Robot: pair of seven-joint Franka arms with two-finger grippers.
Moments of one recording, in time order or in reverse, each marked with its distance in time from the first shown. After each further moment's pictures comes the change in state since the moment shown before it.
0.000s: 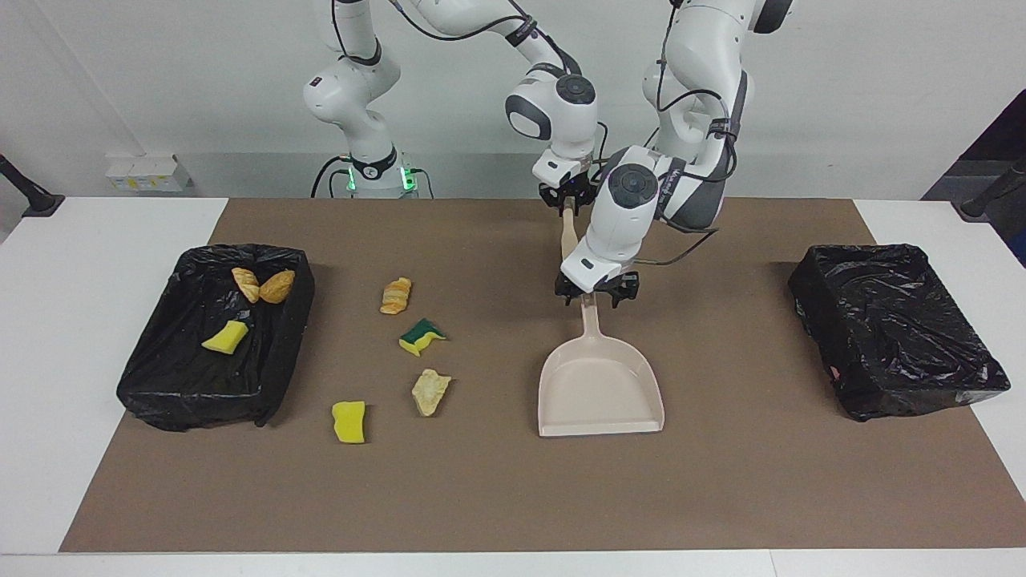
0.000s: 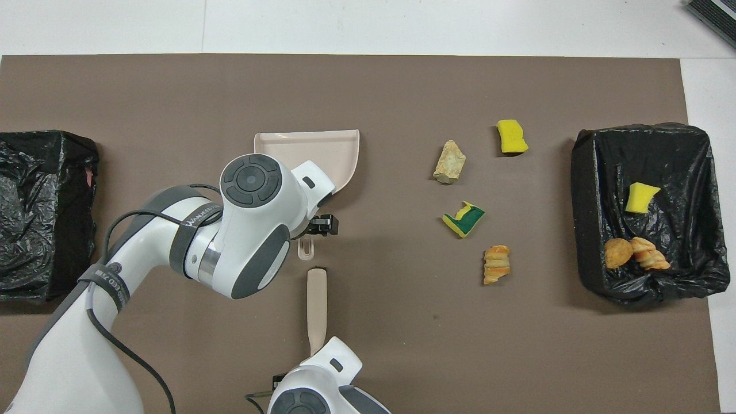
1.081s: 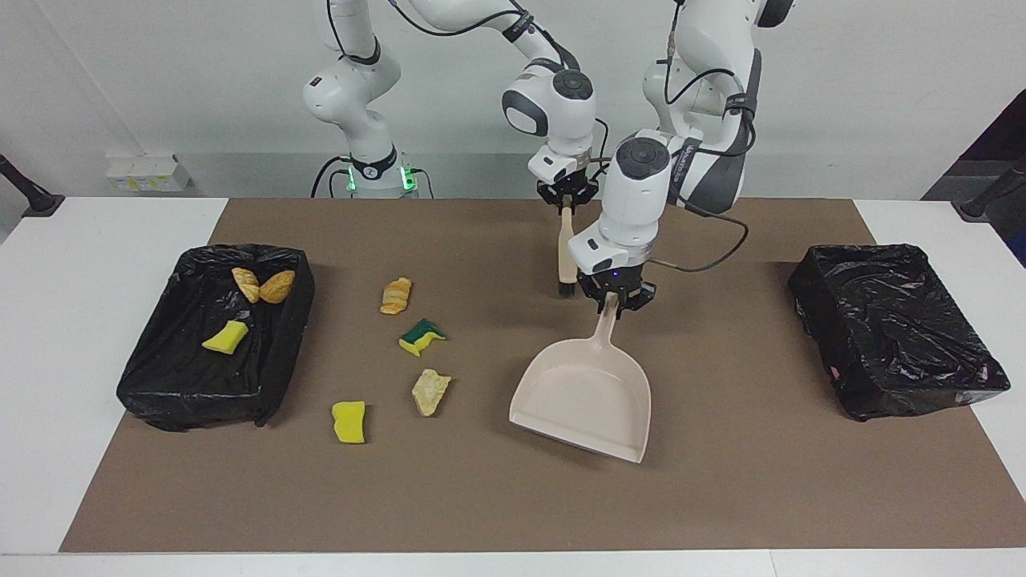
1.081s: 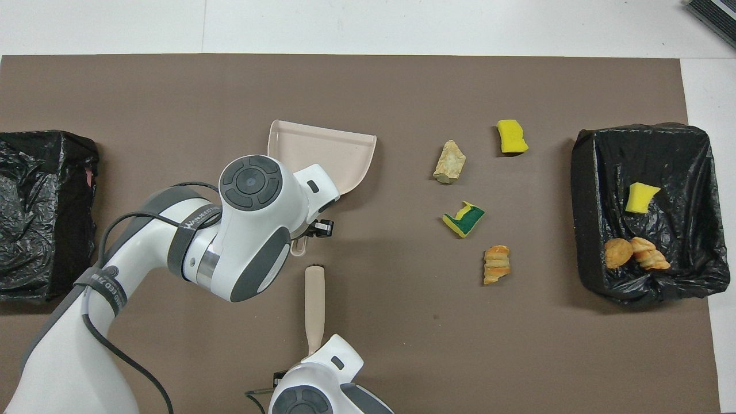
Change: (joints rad) left arm 0.035 -0.061 0.033 0.091 0.144 -0.028 0.417; right arm -0.033 -0.064 -0.013 0.001 -0.001 -0.097 0.061
